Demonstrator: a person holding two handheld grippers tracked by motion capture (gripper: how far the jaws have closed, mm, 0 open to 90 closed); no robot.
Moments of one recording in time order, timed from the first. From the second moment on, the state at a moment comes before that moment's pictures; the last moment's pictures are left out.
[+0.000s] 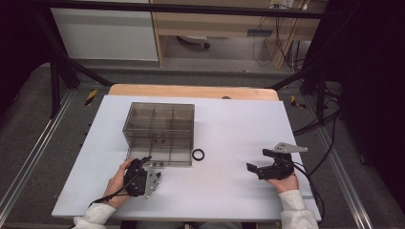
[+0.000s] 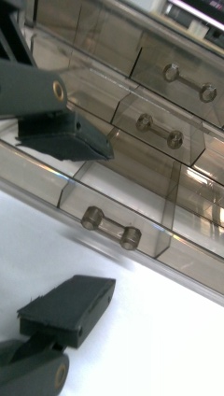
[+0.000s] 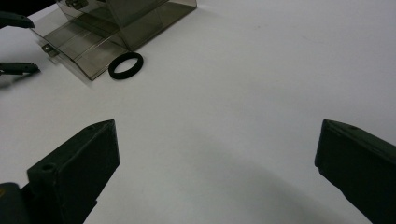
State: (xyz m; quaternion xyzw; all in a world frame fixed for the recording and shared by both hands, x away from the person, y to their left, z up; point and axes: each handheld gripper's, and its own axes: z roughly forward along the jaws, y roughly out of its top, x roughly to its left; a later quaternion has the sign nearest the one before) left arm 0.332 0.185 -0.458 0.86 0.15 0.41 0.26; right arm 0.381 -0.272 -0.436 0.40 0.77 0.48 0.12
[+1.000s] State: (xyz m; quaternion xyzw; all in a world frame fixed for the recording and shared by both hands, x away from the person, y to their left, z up) left arm 0.340 0.184 -0.442 0.86 0.25 0.31 0.32; right arm 0.382 -0.271 -0.437 0.40 0.77 0.48 0.12
